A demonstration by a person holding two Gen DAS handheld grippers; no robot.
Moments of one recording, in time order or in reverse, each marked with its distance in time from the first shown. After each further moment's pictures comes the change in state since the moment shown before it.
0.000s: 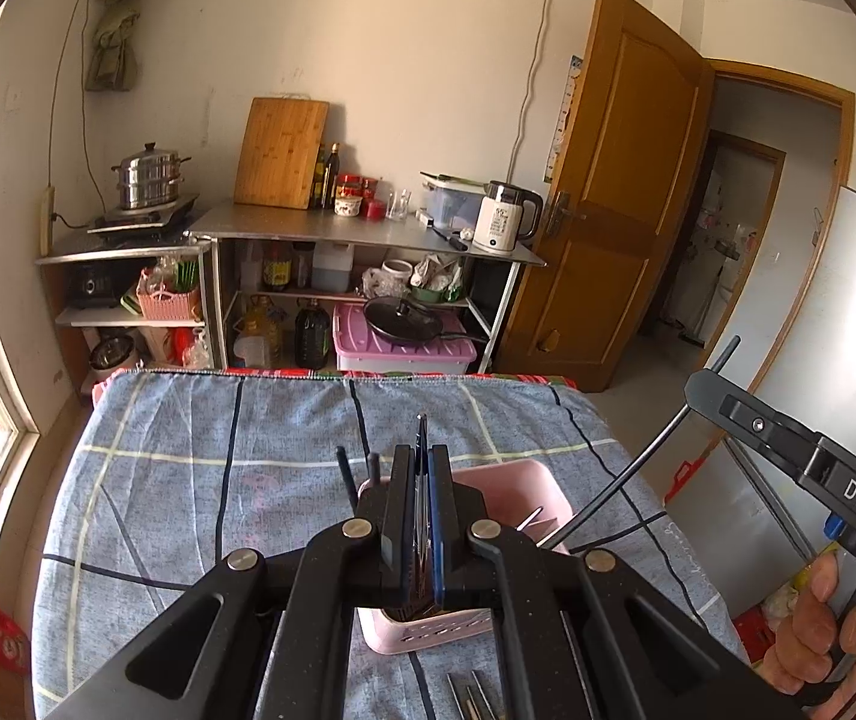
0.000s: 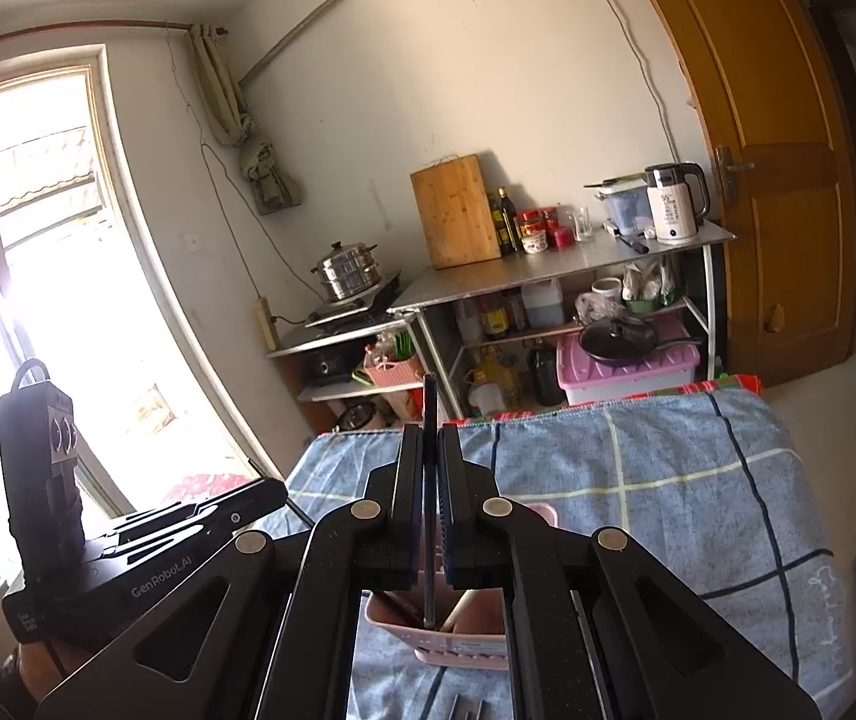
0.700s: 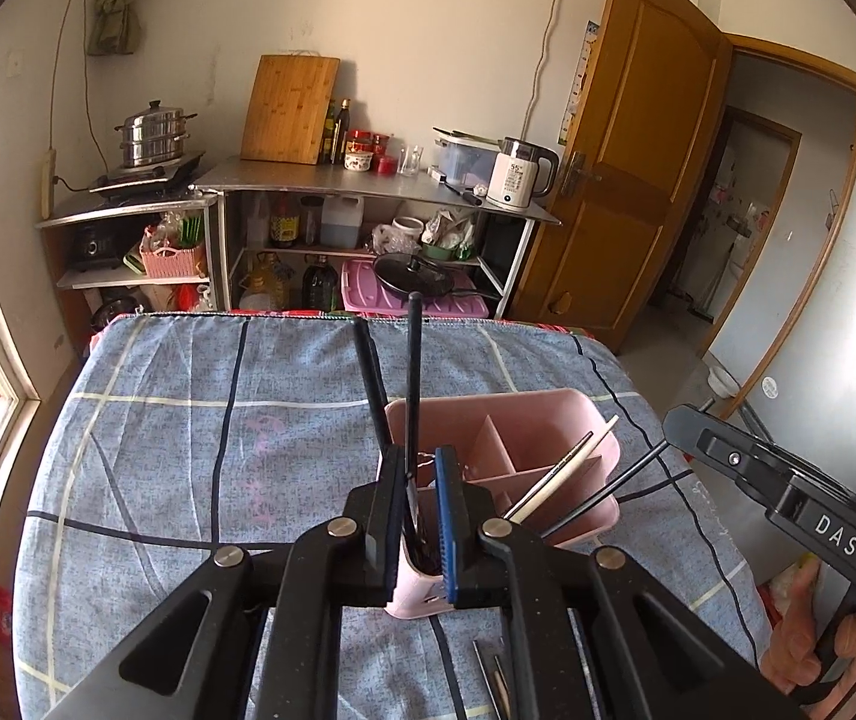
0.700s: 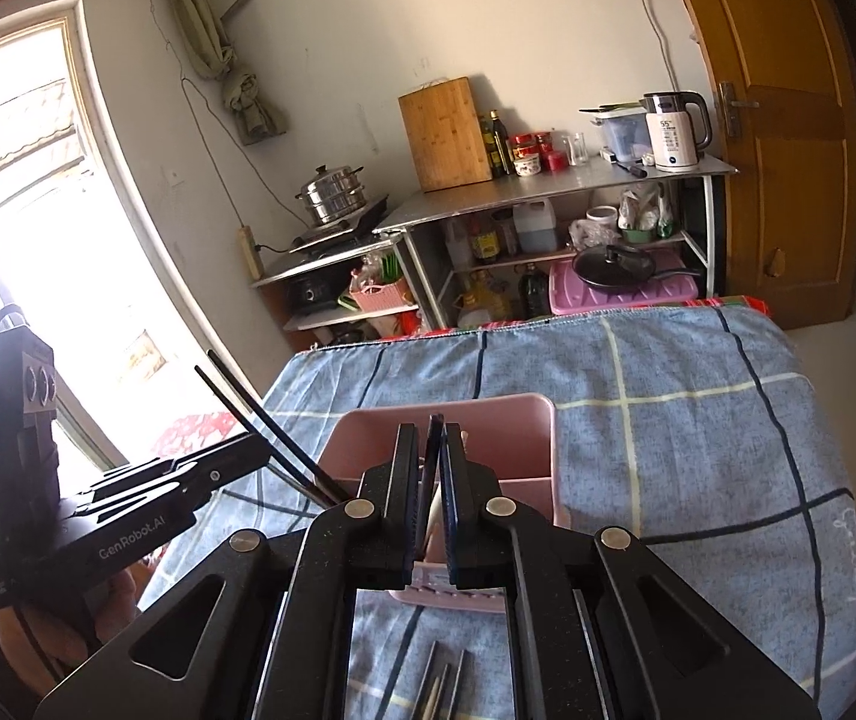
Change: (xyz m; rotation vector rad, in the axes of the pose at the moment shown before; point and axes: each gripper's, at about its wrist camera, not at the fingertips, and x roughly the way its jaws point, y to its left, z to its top) left arm 0.027 0.017 -0.037 -0.011 0.077 0.015; right arm 0.030 -0.012 -0.046 -0.002 0.160 -0.021
